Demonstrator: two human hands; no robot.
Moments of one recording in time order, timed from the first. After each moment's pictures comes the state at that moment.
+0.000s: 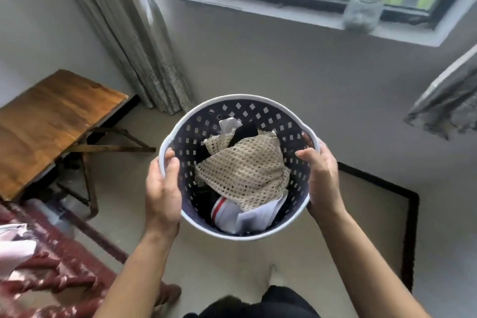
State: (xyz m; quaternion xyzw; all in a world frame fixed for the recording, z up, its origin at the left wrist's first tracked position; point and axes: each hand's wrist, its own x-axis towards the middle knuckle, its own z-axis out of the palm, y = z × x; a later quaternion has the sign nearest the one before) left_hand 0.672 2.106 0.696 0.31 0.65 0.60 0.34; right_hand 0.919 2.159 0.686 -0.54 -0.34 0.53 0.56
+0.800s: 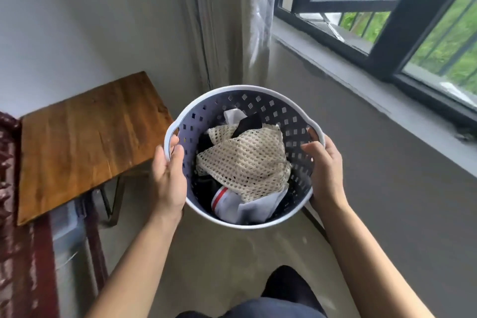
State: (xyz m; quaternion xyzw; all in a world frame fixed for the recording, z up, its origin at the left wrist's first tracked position) left_hand 0.412 2.535 0.700 0.13 0.68 0.70 0.20; right_hand 0.609 2.682 0.705 -0.45 -0.46 0.65 0.42
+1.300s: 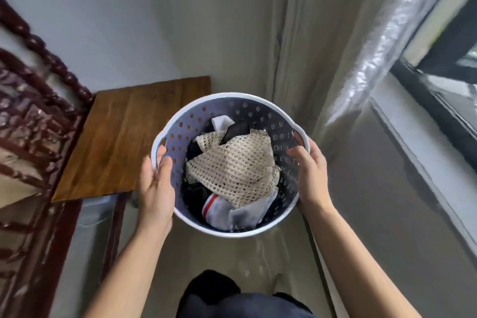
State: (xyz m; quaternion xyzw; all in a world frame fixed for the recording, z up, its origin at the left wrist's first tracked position) left_hand 0.251 2.684 0.698 -0.05 0.72 0.69 0.02; right_hand 0.352 2.910 0.685 -0.36 -0.55 0.72 0.22
